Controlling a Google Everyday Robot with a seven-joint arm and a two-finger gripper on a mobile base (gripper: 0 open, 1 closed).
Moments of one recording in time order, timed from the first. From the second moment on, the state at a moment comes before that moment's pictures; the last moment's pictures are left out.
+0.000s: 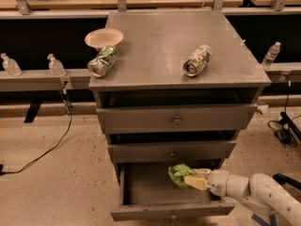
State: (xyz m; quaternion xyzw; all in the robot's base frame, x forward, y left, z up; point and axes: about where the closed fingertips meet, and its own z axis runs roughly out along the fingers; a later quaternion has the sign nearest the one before) arm 0.514 -0.178 0.456 -0.25 0.80 0.36 0.42
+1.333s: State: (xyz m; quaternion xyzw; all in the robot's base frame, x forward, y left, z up) arm 0.564 -0.216 0.352 -0.27 0.84 0.27 0.39
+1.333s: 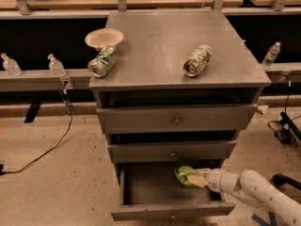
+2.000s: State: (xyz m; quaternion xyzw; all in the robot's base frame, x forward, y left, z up) arm 0.564 -0.212 0.350 -0.27 0.84 0.27 0.39
